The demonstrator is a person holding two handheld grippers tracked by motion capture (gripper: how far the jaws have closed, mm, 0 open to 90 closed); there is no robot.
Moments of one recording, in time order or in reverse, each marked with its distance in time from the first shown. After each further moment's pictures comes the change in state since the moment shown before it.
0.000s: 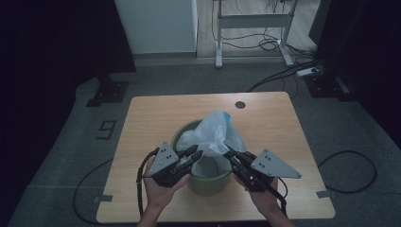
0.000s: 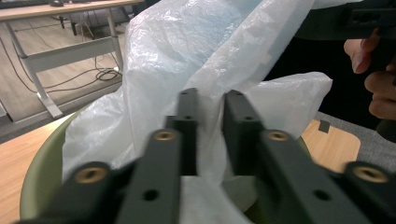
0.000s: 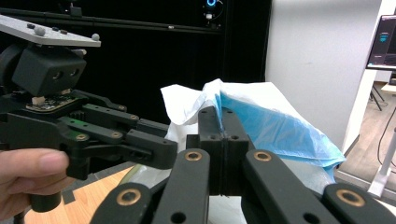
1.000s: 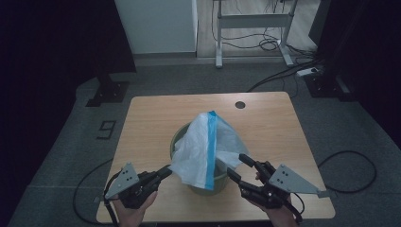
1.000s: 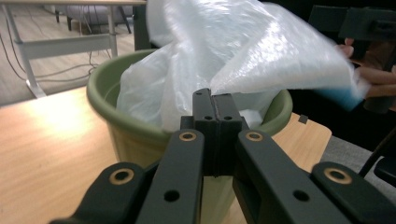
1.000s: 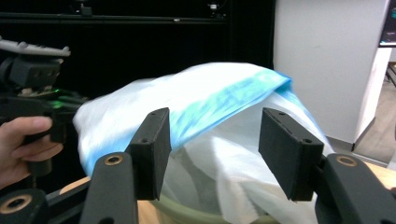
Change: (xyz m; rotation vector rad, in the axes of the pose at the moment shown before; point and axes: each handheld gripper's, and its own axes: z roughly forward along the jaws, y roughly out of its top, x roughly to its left) left arm 0.021 -0.059 -0.075 -0.053 -0.018 -0.130; right arm -0.004 -0.019 -0.042 0.030 0.025 0.077
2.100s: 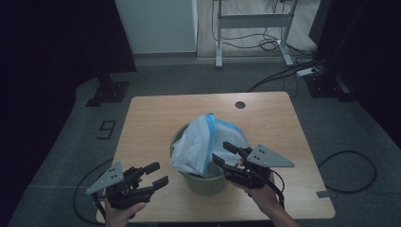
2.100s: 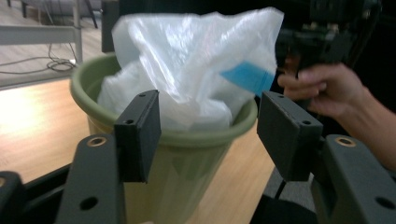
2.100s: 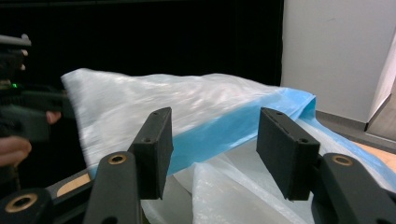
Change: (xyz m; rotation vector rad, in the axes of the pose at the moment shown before) left arm 0.015 0.014 -0.022 -0.030 -0.131 -0.071; right arm -0.006 0.010 0.052 0.097 0.024 0.030
